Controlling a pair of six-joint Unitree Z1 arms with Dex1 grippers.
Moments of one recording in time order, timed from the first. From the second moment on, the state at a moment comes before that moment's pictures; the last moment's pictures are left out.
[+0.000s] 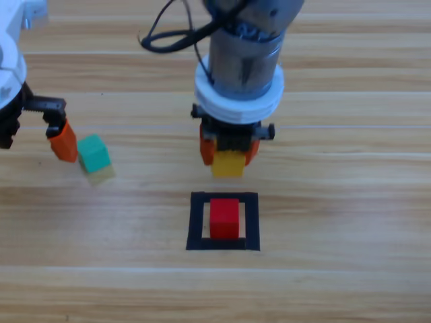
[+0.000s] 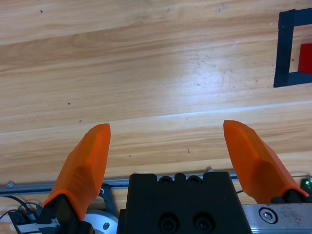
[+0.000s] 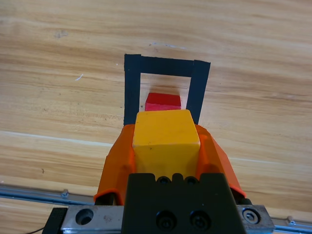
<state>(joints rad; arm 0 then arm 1) -0.64 1.63 -1.37 1.11 0.17 -0.58 0.99 2.46 -2.49 1.45 -0.05 0.91</state>
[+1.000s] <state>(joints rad) -0.60 1.61 -1.28 1.02 0.08 -0.56 1.00 2.53 -2.51 1.45 -0.03 0.92</state>
